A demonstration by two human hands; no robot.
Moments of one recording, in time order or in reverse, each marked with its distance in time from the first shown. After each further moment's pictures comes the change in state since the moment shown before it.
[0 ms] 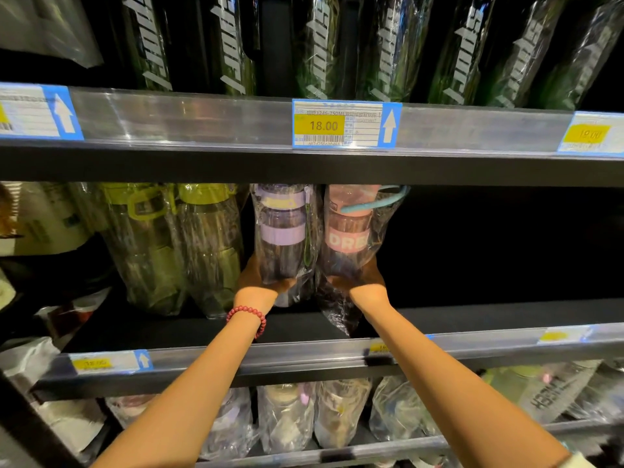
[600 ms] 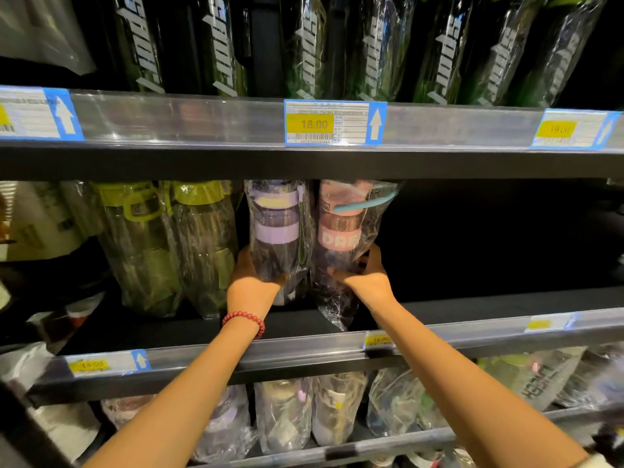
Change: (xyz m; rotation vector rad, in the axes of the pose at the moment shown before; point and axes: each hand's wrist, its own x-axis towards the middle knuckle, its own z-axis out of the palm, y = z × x) left_hand -0.015 -0.001 -0.002 0.000 0.154 0.205; right_hand -0.012 -0.007 -0.016 0.096 0.078 -0.266
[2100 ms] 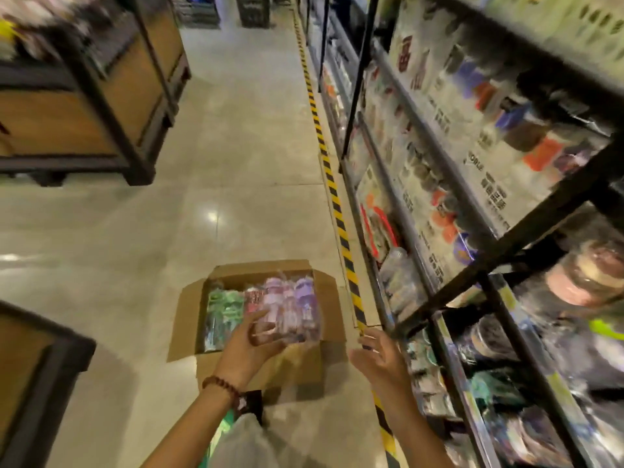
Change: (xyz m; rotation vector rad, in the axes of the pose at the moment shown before) left_hand -0.583 -0.091 -0.205 -0.256 1.004 -1.121; right_hand -0.466 0.065 0.118 -0.029 -1.725 0.231
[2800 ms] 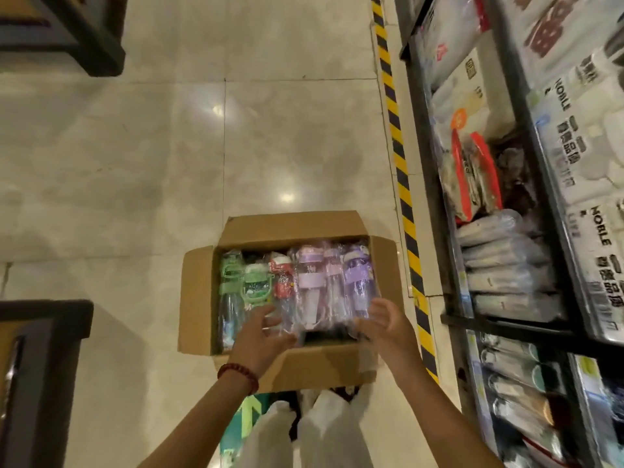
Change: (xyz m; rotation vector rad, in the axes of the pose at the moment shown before) left_hand 0.314 -0.133 -0.070 0.137 -0.034 -0.414; right_hand 0.322 0.093 0.158 -0.336 0.013 0.347
